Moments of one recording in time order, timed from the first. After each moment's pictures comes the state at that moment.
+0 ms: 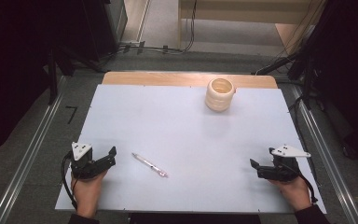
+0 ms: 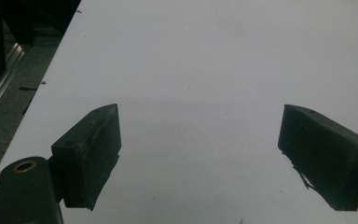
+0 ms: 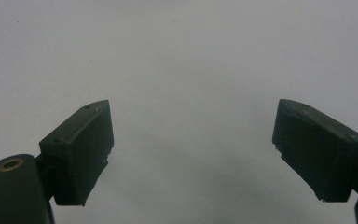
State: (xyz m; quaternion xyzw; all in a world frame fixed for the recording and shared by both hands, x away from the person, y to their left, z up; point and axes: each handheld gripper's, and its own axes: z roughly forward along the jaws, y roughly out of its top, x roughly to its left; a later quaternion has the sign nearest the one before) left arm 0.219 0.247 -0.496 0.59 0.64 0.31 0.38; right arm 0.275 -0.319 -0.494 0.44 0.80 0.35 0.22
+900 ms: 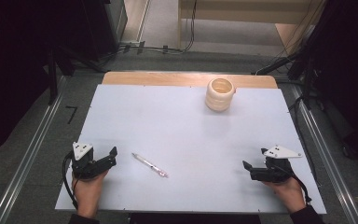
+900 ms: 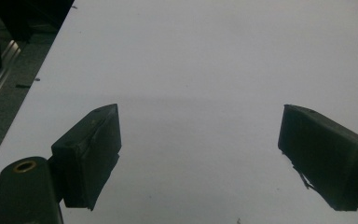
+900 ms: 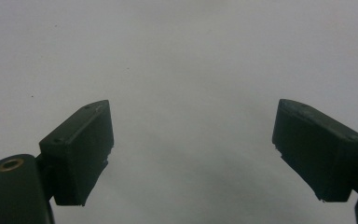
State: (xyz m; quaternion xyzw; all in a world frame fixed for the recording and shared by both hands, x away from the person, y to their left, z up) left arm 0.220 0.245 -0.498 0.59 0.64 0.30 0.39; right arm 0.271 -0.298 -0.492 0.41 0.81 0.35 0.22
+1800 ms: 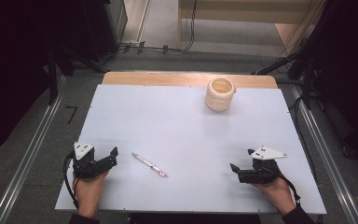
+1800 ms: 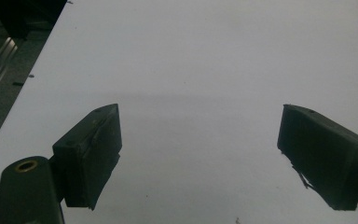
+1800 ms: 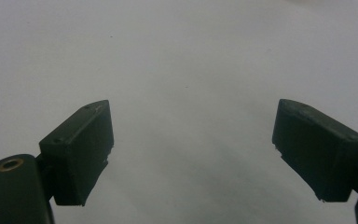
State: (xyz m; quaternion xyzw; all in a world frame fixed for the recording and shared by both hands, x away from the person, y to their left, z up) left arm 0.221 0.245 -0.500 0.60 0.64 0.29 0.38; right arm 0.266 -0.263 -0.493 0.38 0.83 0.36 0.19
